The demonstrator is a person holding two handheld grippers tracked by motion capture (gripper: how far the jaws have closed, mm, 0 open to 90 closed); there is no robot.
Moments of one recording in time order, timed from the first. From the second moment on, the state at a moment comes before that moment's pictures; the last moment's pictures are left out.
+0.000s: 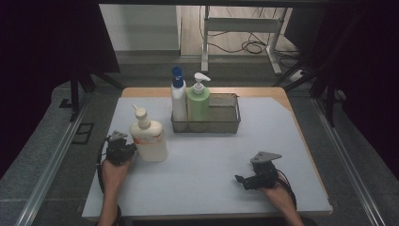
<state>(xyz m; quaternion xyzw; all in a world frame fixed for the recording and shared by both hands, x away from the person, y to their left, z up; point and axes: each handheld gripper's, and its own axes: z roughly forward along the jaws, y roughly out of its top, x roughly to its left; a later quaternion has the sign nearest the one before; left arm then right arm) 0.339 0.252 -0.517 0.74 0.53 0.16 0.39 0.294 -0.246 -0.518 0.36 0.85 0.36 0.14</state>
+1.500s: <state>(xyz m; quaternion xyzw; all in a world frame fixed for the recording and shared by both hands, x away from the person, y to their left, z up) 0.294 0.218 -0.515 0.78 0.48 0.14 0.38 0.292 -0.246 -0.523 0.36 0.85 0.35 0.15</state>
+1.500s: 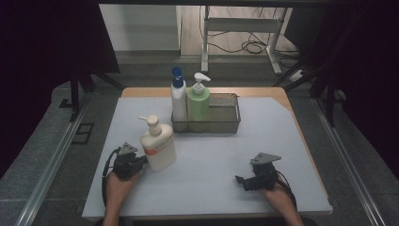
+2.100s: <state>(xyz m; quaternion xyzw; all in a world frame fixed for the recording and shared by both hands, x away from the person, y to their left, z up) 0.278 0.188 -0.516 0.80 0.44 0.12 0.38 0.292 -0.246 -0.523 0.36 0.85 0.35 0.15</state>
